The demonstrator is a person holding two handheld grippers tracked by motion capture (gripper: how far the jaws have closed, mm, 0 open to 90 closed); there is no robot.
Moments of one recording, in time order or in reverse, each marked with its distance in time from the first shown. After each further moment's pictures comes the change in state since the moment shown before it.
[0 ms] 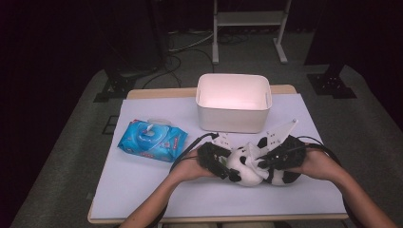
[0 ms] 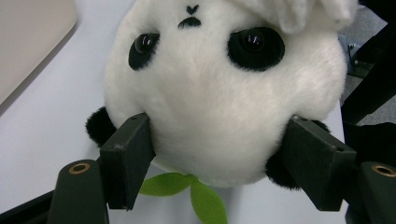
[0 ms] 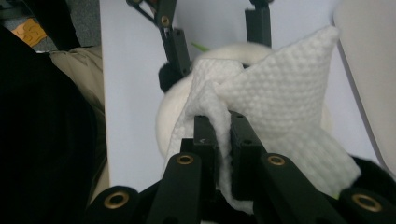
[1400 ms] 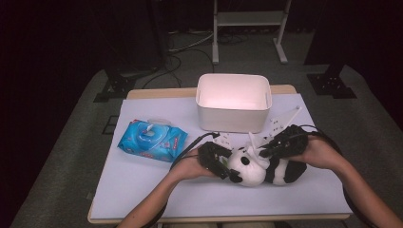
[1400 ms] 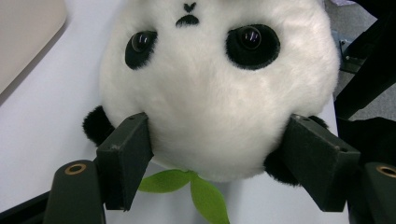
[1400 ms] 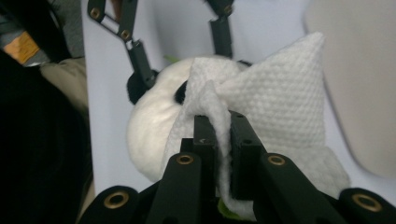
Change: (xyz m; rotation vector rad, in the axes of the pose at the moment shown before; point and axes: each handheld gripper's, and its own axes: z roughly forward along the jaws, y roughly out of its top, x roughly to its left) left arm 0.003 0.000 -0.001 0.008 -0.037 -0.003; right arm -0.025 0.002 -0.011 -0.015 -0.010 0.055
